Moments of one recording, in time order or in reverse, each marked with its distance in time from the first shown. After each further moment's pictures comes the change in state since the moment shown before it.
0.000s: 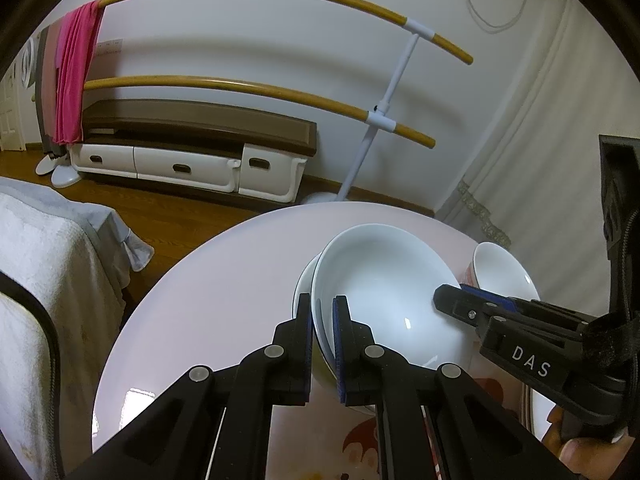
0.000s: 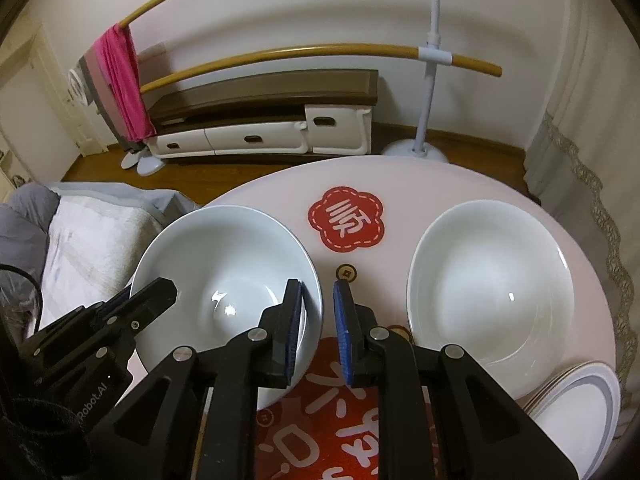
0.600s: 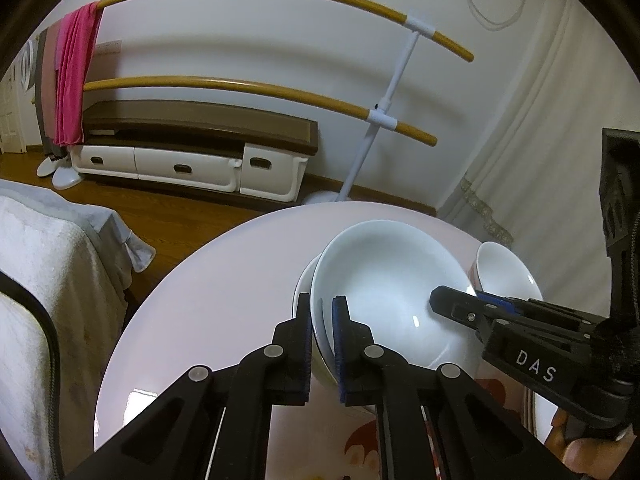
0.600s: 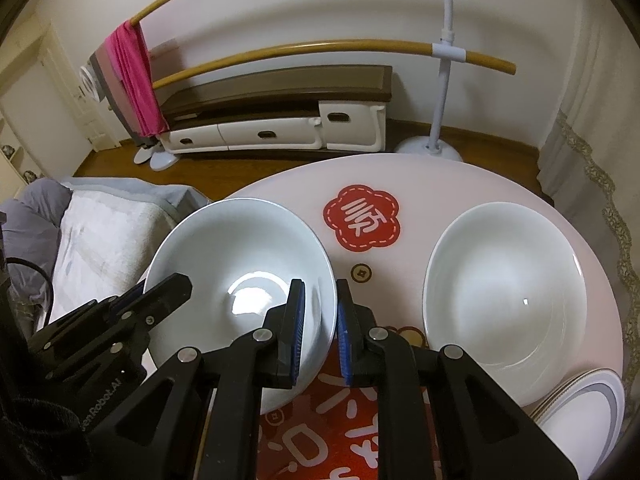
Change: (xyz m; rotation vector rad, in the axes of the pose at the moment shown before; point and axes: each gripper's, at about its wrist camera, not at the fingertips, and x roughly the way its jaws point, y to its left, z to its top) left arm 0.004 0.000 0.005 0.008 0.003 0.001; right arm 0.003 0.000 0.004 -0.014 0.016 0.053
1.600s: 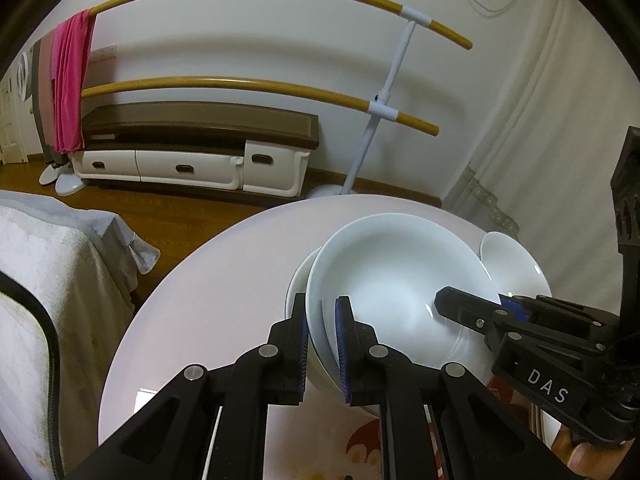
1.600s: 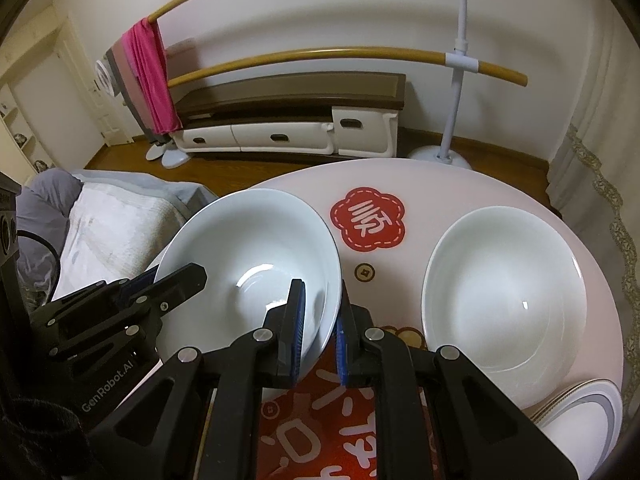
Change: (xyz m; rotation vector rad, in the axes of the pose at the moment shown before) left arm 0.003 -0.011 0.009 0.038 0.028 0.026; right arm -0.005 -0.001 -0.008 -0.051 -0.022 0.035
